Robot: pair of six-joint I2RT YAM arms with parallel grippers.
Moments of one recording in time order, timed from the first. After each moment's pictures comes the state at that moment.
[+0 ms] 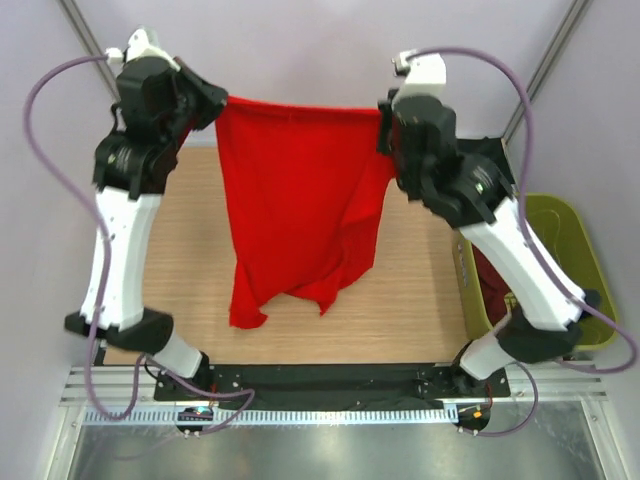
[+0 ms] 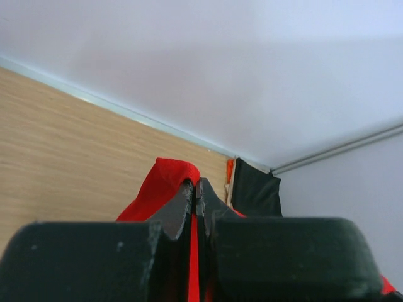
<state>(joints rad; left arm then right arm) -0.33 1.51 2.23 -0.88 -0.22 -0.71 0.87 1.46 2.04 -0.74 0.80 0.18</state>
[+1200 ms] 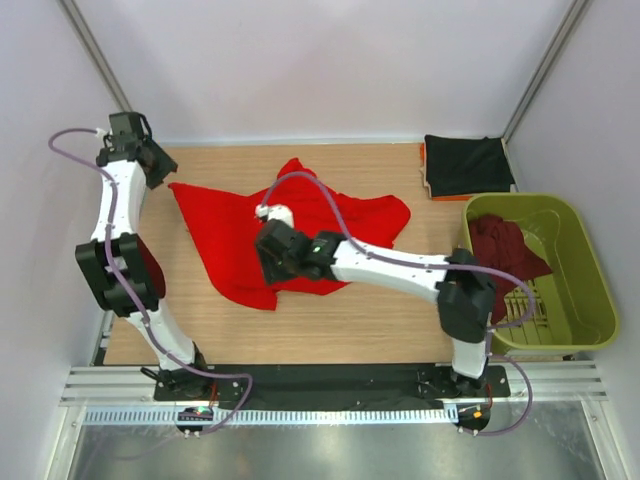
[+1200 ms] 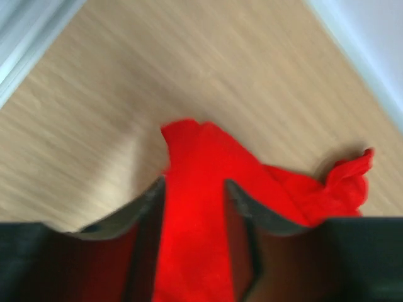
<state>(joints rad) 0.23 1.81 1.68 -0.73 -0.03 -0.56 1.12 1.92 1.59 -0.51 0.19 0.60</state>
